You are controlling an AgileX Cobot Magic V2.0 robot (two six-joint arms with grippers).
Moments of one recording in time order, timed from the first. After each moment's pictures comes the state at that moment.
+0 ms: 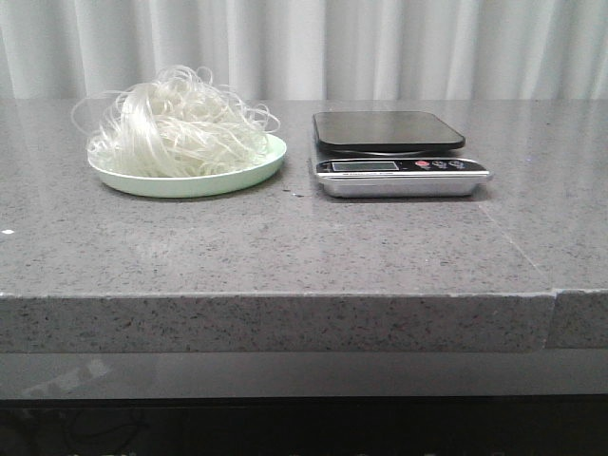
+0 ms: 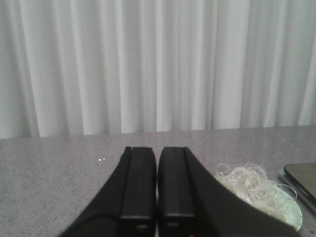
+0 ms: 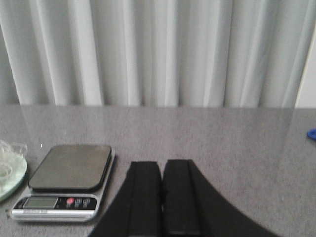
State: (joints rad) left arm -0.06 0.31 -0.73 -0.03 0.48 0.03; right arm 0.00 0.33 -0.75 0.05 0.56 0.01
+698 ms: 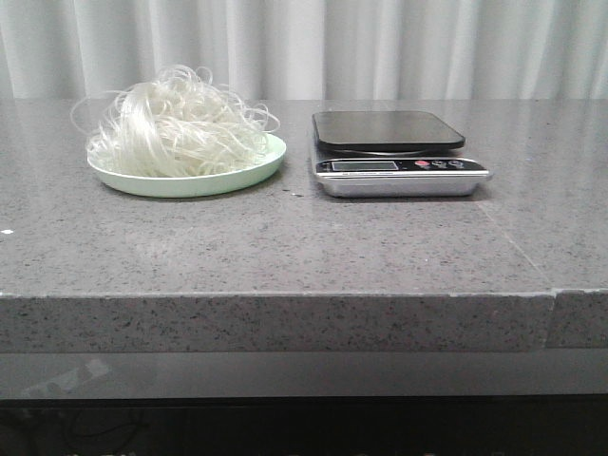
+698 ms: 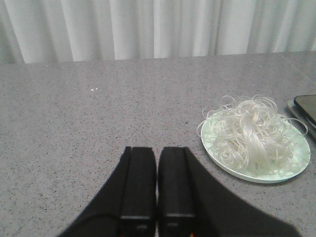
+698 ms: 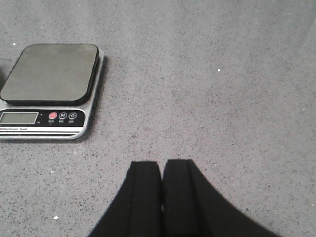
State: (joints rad) left arm -0.06 0.48 -0.75 -0.03 0.58 0.03; right arm 0.00 0.62 -0.79 0.05 0.72 0.00
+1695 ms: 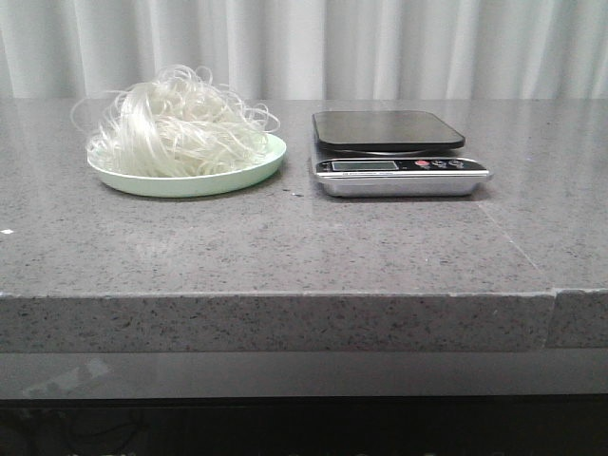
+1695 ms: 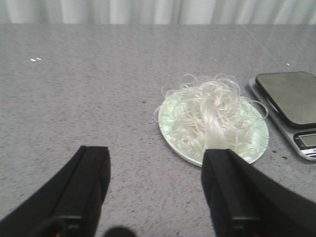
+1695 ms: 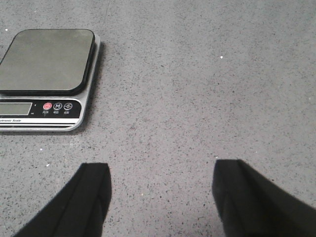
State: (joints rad) left arm -0.06 0.76 -0.82 -0.35 0.58 0.25; right arm 0.00 0.66 -0.79 0.05 0.72 0.01
